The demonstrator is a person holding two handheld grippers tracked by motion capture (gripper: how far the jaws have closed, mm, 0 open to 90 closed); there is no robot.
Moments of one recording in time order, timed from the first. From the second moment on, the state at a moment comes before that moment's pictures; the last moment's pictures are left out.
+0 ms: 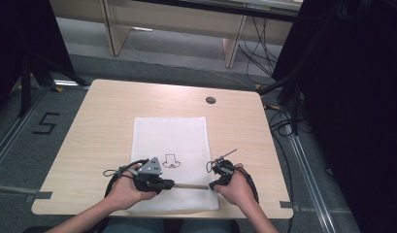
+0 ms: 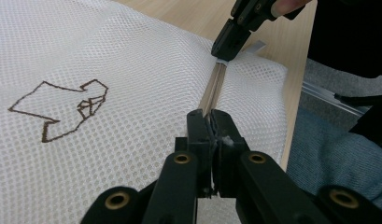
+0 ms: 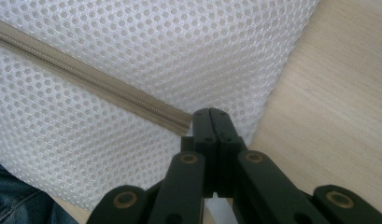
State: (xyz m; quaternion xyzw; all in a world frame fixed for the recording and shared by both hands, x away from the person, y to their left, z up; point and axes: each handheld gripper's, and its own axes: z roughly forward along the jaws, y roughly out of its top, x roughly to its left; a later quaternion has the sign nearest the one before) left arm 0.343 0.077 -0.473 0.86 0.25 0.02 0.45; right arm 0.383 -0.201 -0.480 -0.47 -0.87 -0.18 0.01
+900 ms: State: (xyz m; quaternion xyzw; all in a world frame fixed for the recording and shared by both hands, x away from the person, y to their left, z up) left arm 0.341 0.087 -0.472 0.86 0.25 0.02 0.45; right arm 0.383 -0.201 -0.480 -0.47 -0.87 -0.18 0.01
